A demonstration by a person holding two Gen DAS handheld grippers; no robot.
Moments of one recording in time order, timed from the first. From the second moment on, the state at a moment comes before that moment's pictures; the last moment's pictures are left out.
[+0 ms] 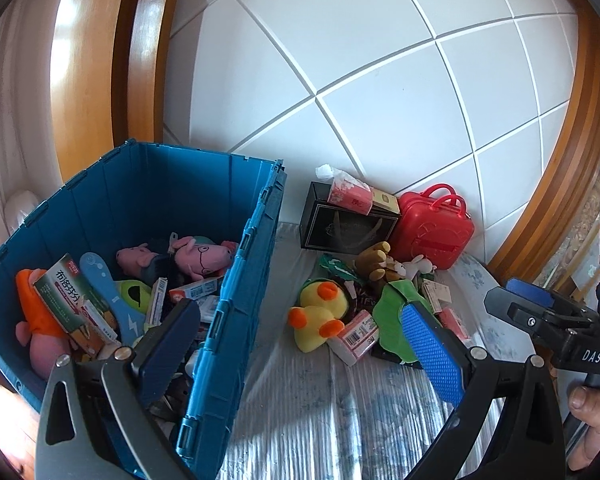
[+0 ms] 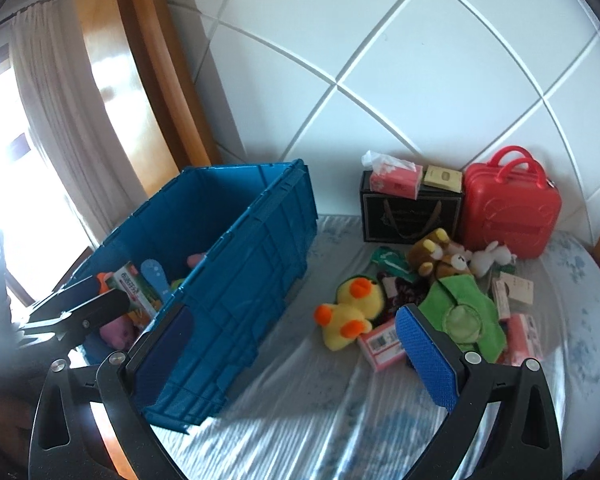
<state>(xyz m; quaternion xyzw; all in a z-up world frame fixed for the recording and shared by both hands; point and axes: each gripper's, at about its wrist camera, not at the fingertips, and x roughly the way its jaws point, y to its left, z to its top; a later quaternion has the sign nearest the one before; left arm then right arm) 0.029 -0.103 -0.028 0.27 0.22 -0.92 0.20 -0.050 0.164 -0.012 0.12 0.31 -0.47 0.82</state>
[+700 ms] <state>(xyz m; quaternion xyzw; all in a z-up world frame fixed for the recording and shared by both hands) -0.074 -0.020 -0.107 0.36 0.18 -0.90 0.17 -0.236 0.149 -0.058 0.22 0.32 -0.54 0.75</state>
